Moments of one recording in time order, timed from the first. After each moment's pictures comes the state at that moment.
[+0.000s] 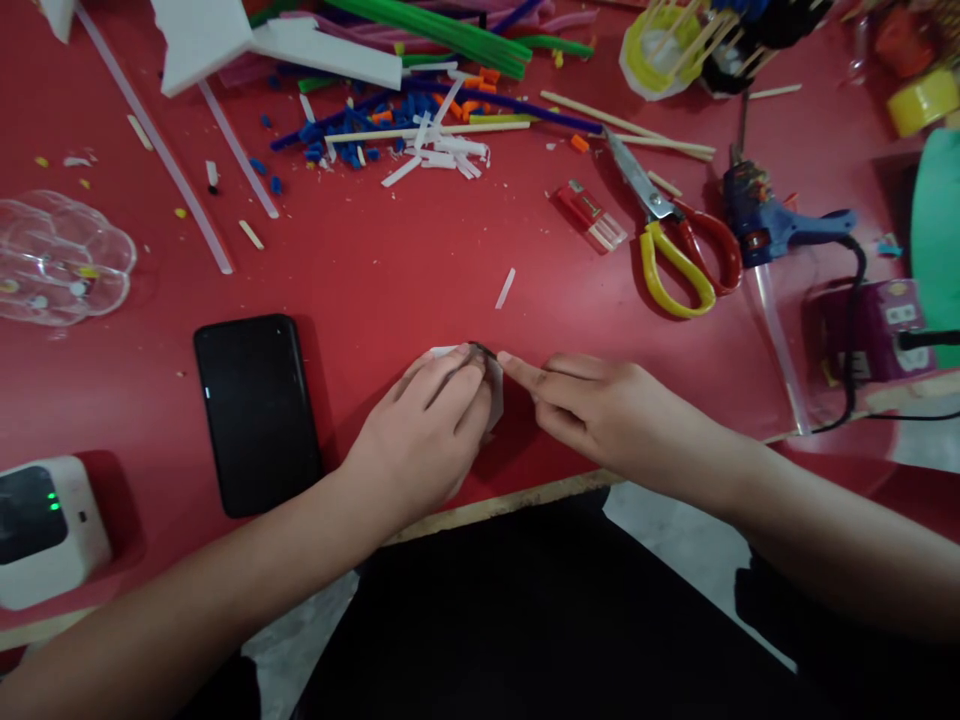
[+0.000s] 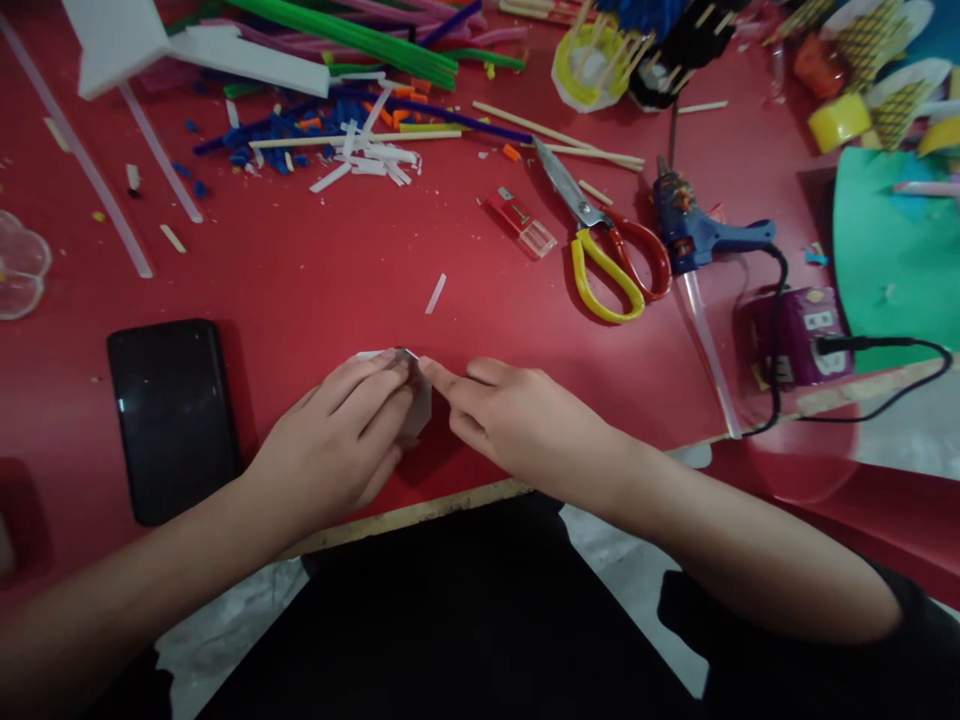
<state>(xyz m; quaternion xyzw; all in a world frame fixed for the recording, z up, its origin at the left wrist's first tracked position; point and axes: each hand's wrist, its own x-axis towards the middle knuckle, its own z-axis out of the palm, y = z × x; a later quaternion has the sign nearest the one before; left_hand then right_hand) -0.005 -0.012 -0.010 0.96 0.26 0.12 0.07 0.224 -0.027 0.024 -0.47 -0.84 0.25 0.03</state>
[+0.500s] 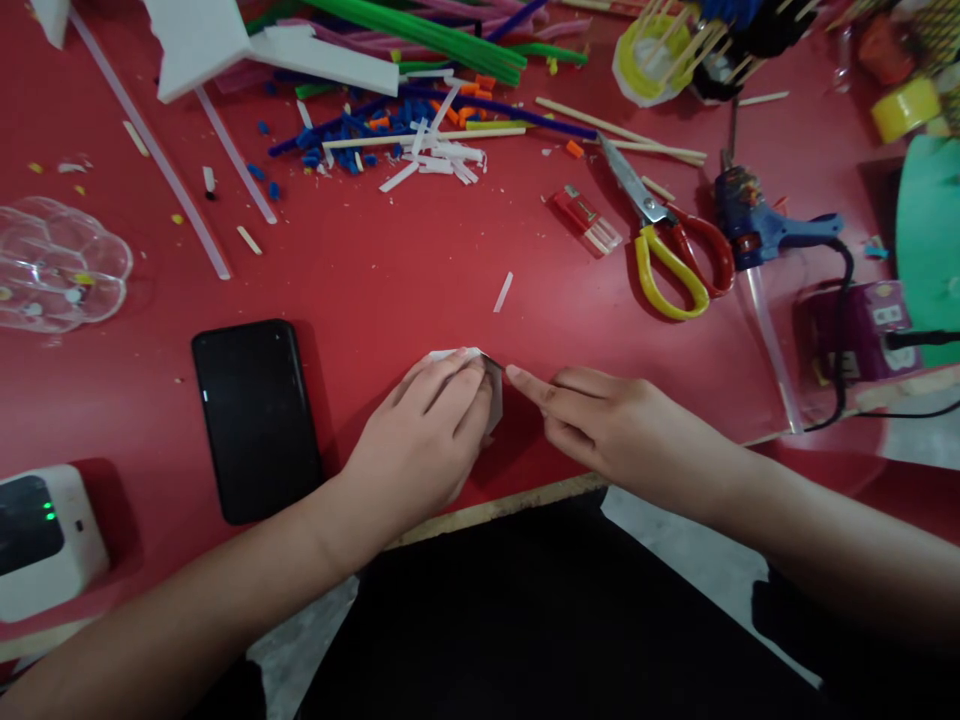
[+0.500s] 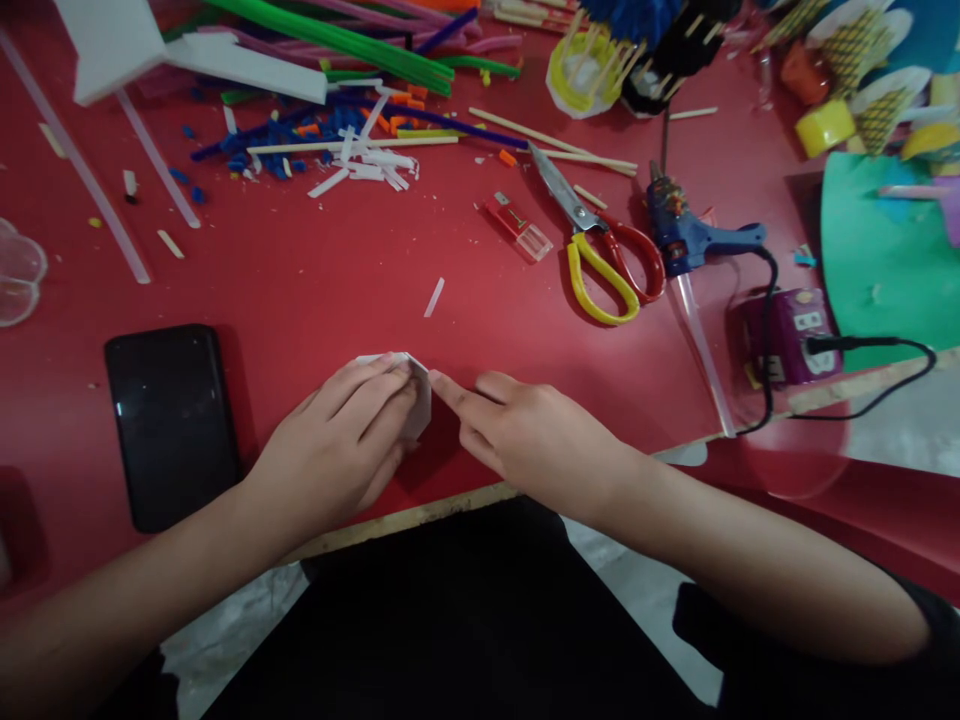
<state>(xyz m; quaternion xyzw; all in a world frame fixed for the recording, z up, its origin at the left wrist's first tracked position) -0.002 -0.013 -0.007 0.95 0.27 0.12 0.09 0.227 -0.038 0.030 -0.47 -0.86 0.21 0.00</state>
